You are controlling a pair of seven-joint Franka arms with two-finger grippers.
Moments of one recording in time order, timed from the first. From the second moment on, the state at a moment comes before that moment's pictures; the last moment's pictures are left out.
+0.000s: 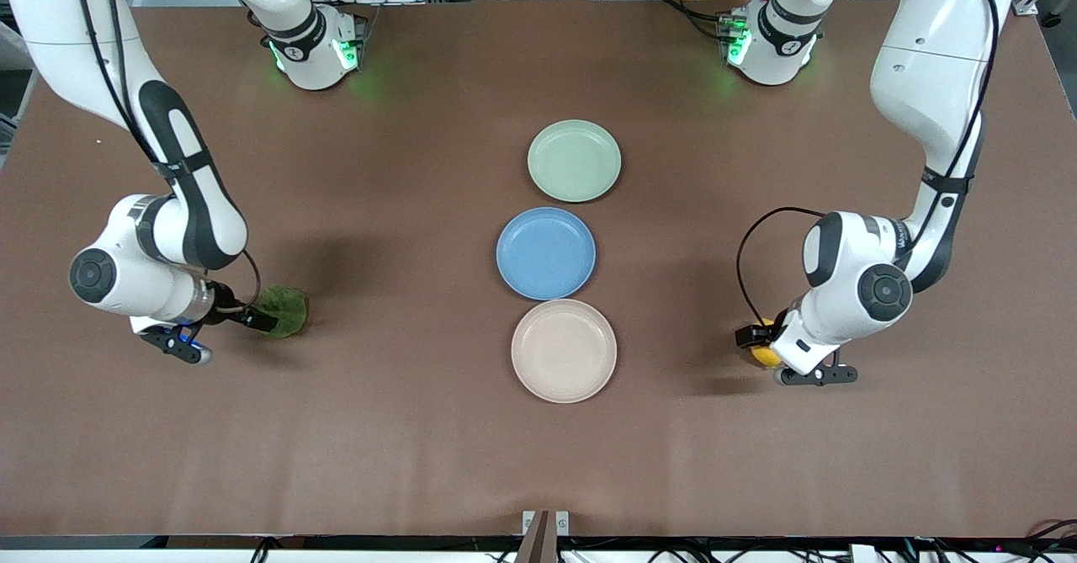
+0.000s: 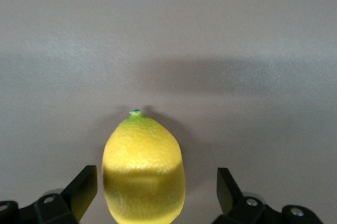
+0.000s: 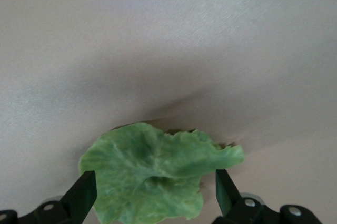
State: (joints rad) left arm -0.07 0.68 -0.12 -1.68 0.03 2.37 -0.20; right arm -0.04 0.56 -0.02 -1.87 0.11 2.33 0.29
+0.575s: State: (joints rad) left arm -0.07 0.73 -0.12 -1.72 0.09 2.48 -0.21; right arm -0.04 0.60 -0.03 -1.87 0.11 2.35 0.29
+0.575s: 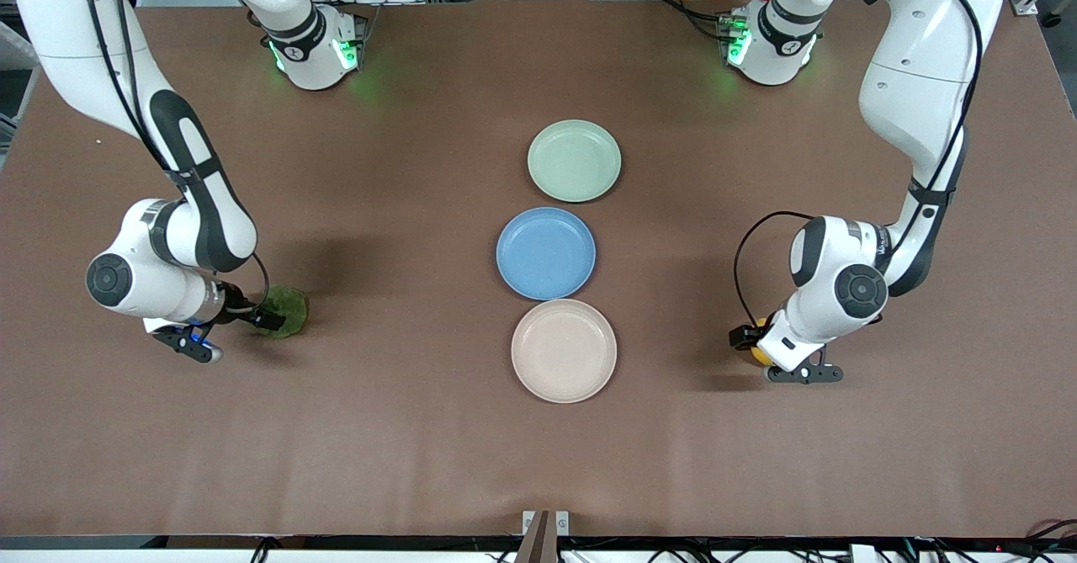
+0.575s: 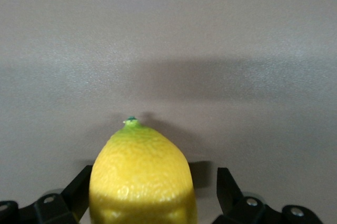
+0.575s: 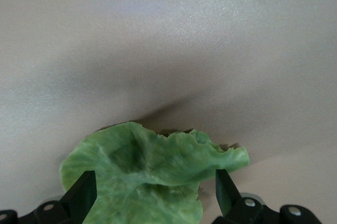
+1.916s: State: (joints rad) left arm -0.07 0.73 -0.12 -1.70 0.16 2.43 -0.21; right arm -0.07 0.61 -0.03 -1.88 0.11 2.37 0.22
